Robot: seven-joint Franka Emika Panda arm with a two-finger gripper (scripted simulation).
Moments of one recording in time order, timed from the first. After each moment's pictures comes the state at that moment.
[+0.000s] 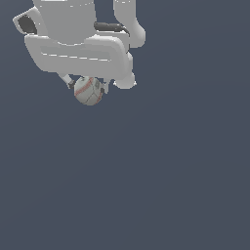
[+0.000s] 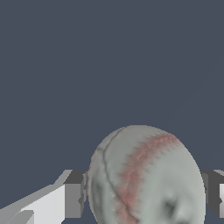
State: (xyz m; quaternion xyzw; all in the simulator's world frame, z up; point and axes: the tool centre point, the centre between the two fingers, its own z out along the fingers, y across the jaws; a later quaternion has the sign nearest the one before) arm 0.030 -0.093 0.416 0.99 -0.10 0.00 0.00
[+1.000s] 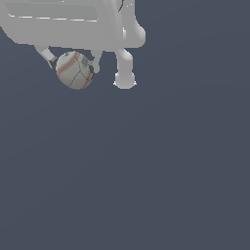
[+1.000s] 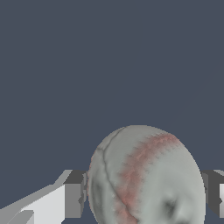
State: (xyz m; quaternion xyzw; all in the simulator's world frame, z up) arm 0.047 -0.104 0.477 0.99 -0.10 0.00 0.00
